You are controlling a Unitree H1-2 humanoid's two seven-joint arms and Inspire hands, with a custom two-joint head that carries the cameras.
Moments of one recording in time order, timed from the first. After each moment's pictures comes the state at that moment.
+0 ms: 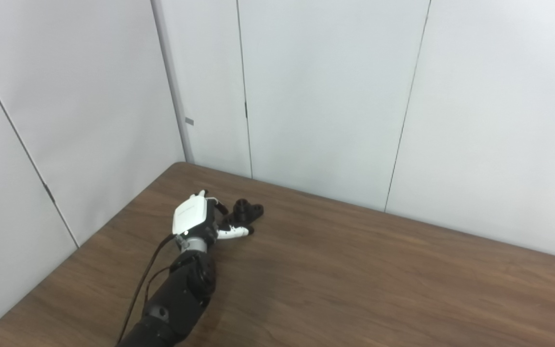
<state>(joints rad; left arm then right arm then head) -0.44 0.45 -0.10 0.50 0.57 0.42 0.30 0.02 -0.45 -0.11 0.17 -0.03 -0.39 0.19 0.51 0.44</state>
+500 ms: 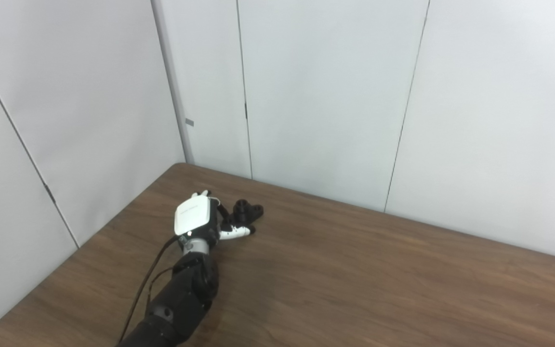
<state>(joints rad) -0.45 0.44 -0.13 0.55 0.61 0.42 0.39 0.04 -0.44 -0.11 0.15 -0.03 -0.39 0.18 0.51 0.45</state>
